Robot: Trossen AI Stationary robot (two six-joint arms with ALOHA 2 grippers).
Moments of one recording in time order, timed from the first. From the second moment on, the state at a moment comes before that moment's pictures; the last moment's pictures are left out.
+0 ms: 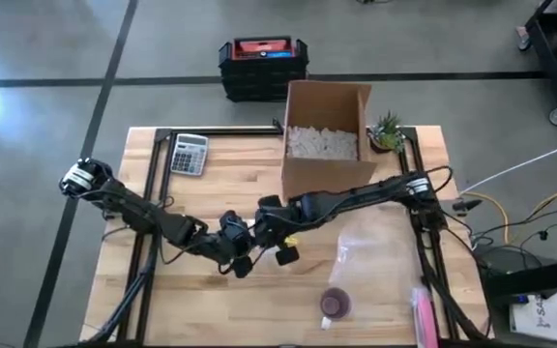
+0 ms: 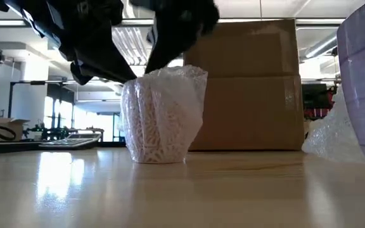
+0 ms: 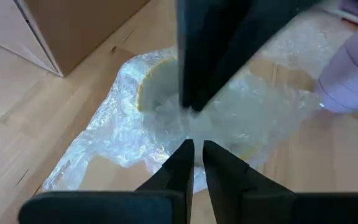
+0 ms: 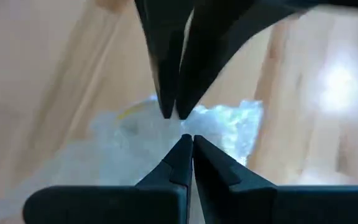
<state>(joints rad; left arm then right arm) -0.44 1.42 0.77 -0.07 -0.51 -0.67 0.15 2.18 1.82 -0.75 0.03 -0.25</state>
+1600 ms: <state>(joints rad) -0.44 1.42 0.77 -0.06 -0.50 -0.67 0.14 2.12 1.87 -0.83 0.00 -0.26</state>
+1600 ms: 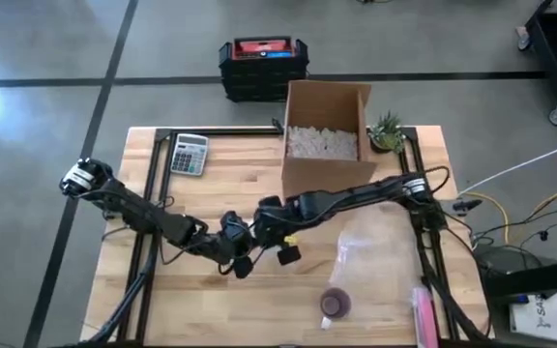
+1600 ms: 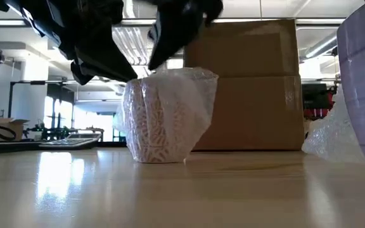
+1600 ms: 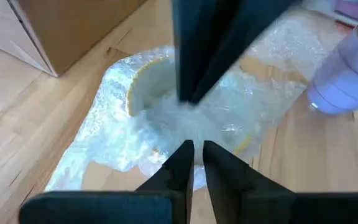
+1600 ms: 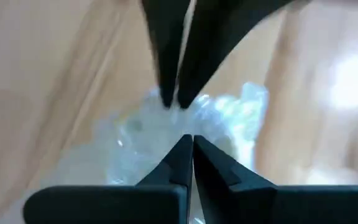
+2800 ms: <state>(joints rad) -0.44 1.42 0.77 -0.05 -0.49 -0.67 0.13 2.10 1.81 -0.77 0.00 -0.24</state>
